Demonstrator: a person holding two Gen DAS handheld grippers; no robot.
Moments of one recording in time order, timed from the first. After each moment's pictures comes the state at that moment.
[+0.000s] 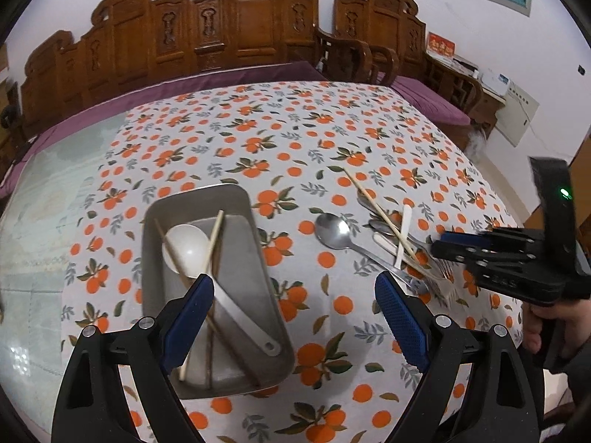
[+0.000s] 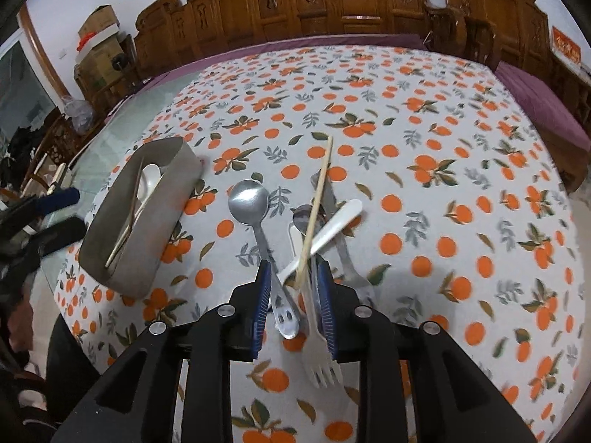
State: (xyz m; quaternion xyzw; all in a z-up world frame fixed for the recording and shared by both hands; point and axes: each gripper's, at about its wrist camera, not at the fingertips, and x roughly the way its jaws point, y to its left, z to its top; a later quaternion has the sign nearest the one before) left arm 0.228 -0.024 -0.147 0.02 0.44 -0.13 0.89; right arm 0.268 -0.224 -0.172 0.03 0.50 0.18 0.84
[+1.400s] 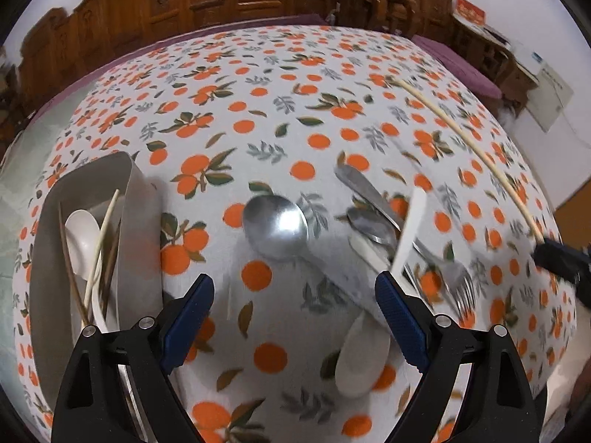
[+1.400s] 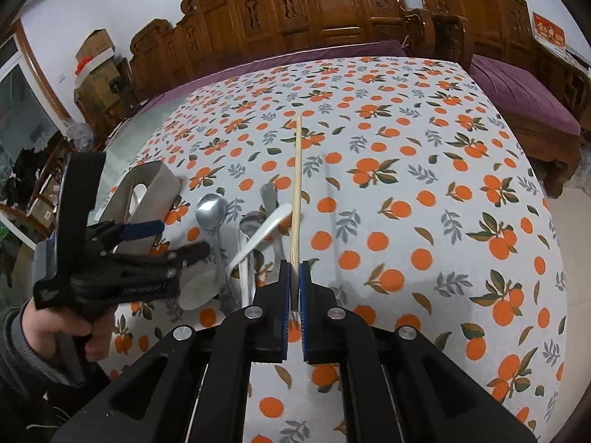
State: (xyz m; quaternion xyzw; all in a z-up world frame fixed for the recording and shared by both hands) left arm 0.293 -0.117 -0.226 0.02 0.51 -0.07 0.86; right arm 0.249 -0.305 -0.157 0.06 0.48 0.17 0.86
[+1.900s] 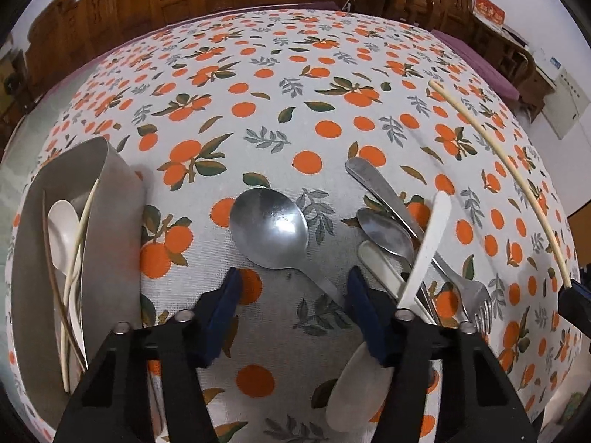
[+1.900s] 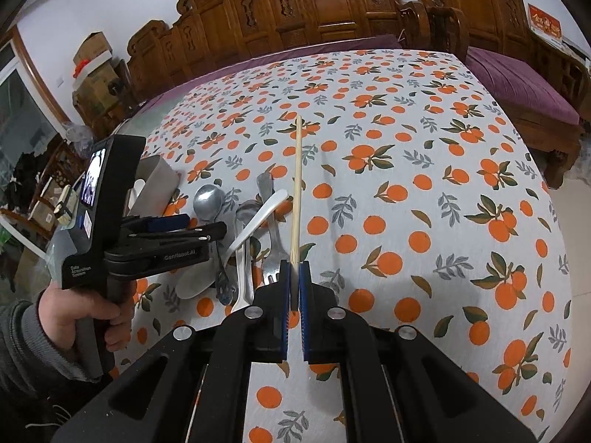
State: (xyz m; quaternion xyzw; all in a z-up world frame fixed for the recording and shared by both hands) left arm 0.308 -0.124 -0.248 0.02 0.53 -0.05 0.84; right arm 0.239 -0.304 -0.160 0.07 0.48 0.17 0.86
